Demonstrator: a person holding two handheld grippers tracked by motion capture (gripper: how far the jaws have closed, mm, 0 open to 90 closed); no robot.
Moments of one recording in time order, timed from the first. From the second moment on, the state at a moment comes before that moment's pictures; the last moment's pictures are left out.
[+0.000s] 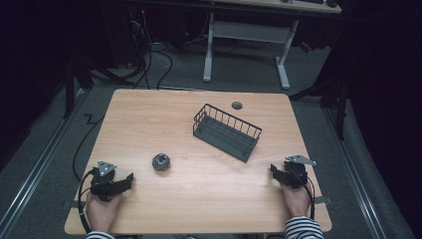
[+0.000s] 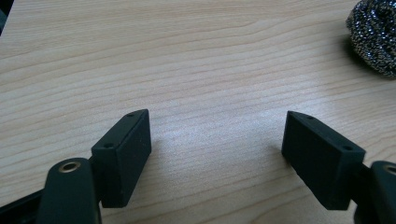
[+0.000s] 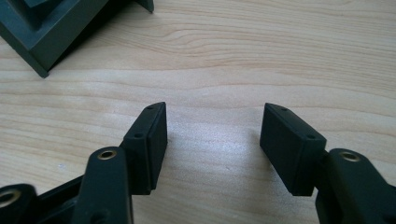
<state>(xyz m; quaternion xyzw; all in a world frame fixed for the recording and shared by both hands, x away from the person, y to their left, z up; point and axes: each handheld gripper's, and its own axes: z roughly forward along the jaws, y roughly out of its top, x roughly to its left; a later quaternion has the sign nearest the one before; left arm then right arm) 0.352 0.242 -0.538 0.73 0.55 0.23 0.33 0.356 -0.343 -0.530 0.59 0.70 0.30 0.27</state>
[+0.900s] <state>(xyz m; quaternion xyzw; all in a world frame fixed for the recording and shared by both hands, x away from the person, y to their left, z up) 0.352 0.244 -0.538 0.73 0.55 0.23 0.34 0.350 -0.331 -0.494 0.57 0.68 0.38 0.25</state>
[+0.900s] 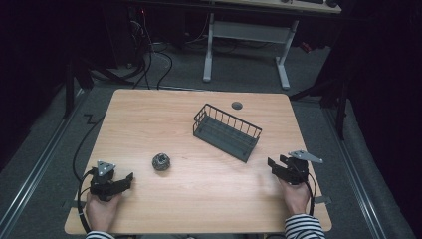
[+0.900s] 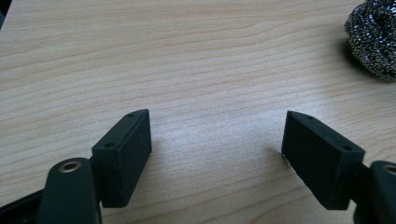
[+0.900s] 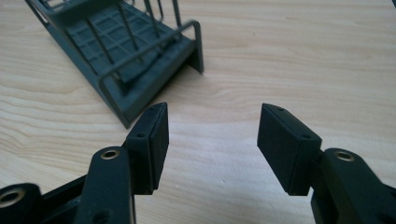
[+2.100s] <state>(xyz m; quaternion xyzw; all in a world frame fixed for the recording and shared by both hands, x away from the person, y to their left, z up) 0.354 0.242 -0.538 0.73 0.55 0.23 0.33 0.440 -0.284 -0.430 0.57 0.70 0.35 0.25</state>
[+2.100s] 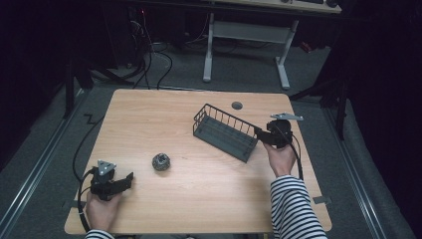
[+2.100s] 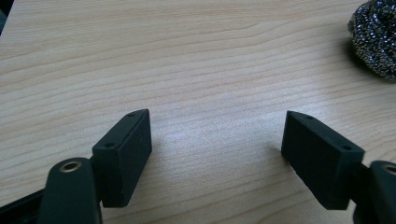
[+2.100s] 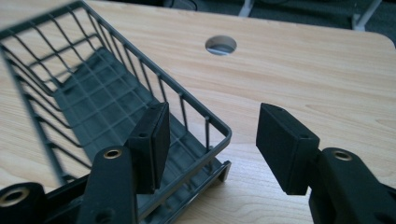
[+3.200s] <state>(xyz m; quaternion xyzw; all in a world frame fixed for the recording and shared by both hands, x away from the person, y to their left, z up) 0.354 0.242 -0.538 0.73 0.55 0.23 0.33 0.456 -0.277 -0.454 0.56 0.72 0.32 0.25</state>
